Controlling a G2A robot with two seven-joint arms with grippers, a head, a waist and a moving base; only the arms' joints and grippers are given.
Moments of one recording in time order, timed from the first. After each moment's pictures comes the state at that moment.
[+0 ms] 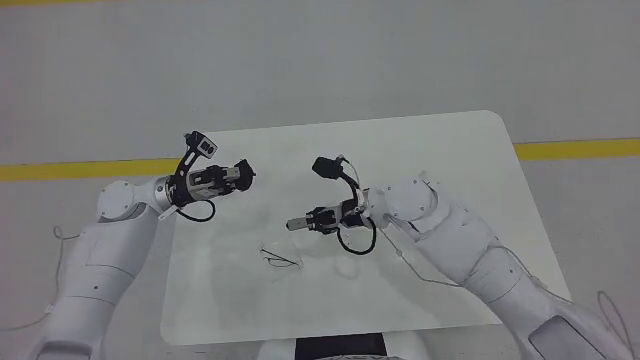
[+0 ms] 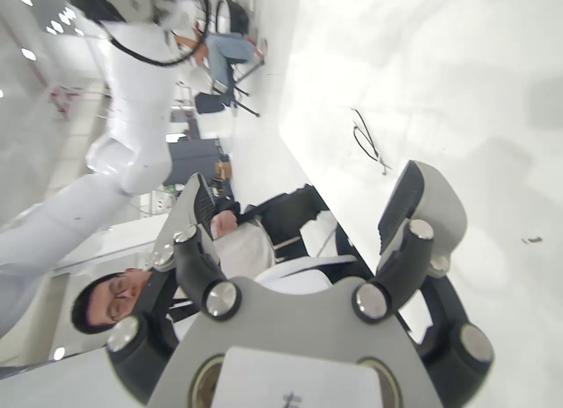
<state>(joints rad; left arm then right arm) 1.15 -0.95 -1.25 -1.16 -0.81 -0.34 -1.39 -1.05 -1.23 0.78 -1.58 -0.15 0.17 1.07</state>
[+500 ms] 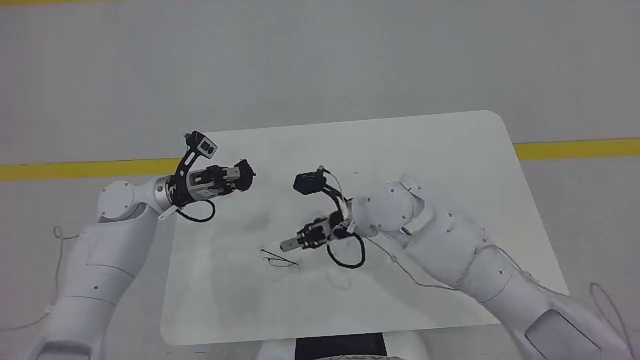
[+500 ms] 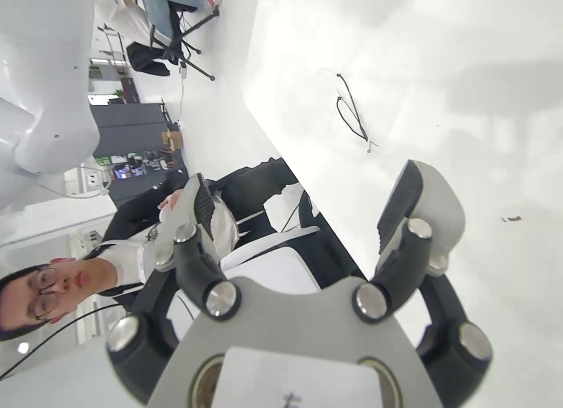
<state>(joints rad) 1.15 -0.95 -1.25 -1.16 -0.81 -0.34 -1.39 -0.99 -1.24 0.69 -1.62 -0.26 0.19 1.12</state>
